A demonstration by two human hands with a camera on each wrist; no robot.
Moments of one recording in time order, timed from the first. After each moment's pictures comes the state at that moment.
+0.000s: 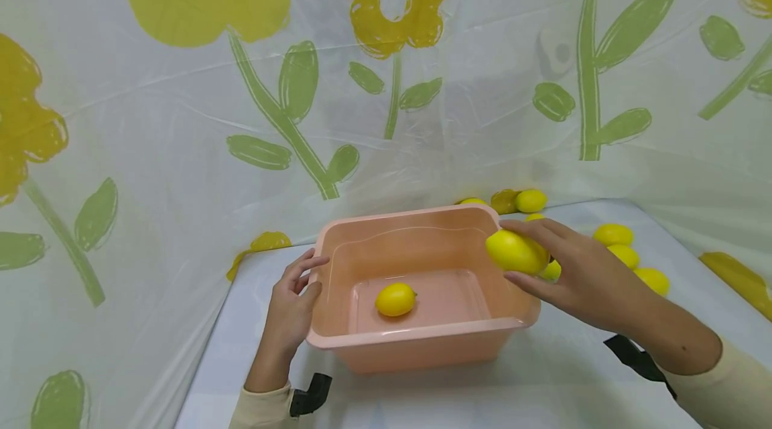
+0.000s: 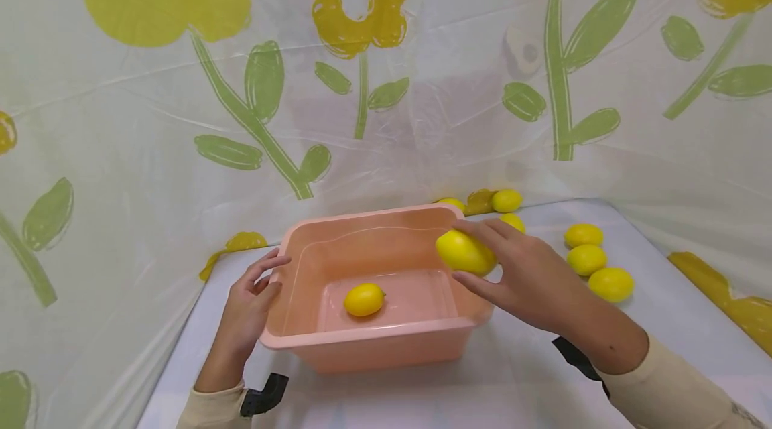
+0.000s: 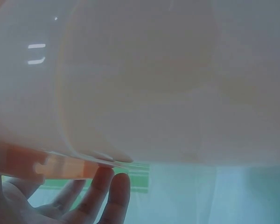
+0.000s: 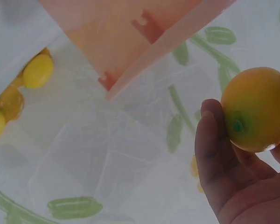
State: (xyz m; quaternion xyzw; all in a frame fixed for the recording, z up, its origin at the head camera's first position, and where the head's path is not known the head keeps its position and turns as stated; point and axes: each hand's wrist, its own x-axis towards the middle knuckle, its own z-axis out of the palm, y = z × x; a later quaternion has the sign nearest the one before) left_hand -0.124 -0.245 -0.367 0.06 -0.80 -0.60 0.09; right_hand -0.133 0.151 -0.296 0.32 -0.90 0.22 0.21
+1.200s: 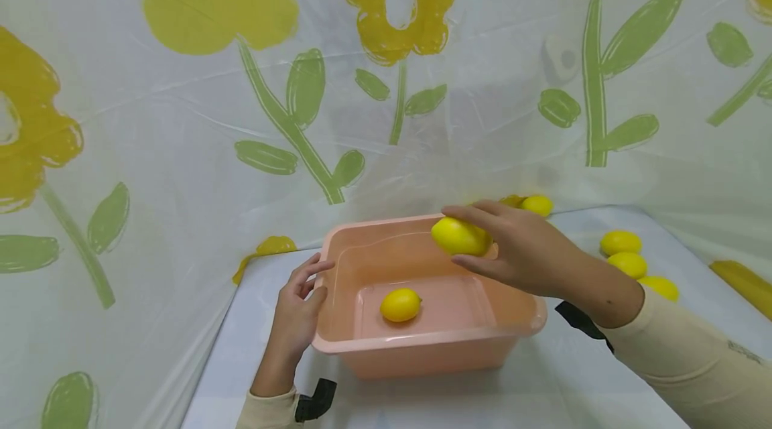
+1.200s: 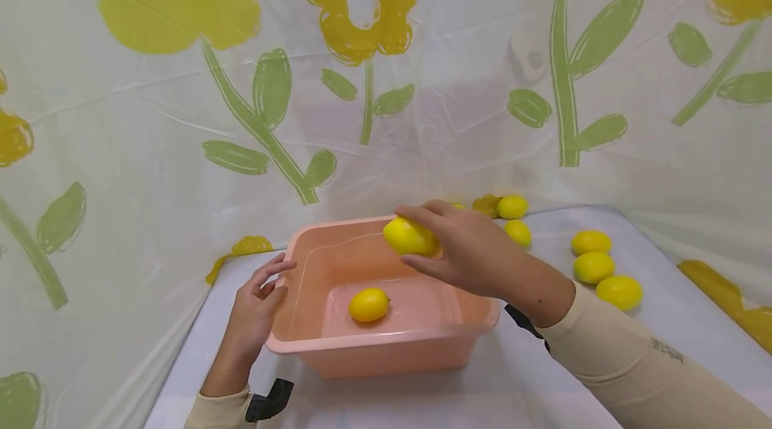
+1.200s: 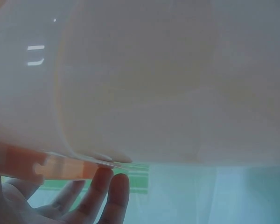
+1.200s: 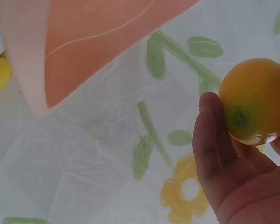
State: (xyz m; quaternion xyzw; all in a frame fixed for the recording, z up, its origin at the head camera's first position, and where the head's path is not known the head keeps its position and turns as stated) left_hand -0.124 -0.244 -0.369 0.06 -0.80 -0.59 0.10; right_hand -0.164 0.095 -0.264 0.39 -0.89 0.20 0.16
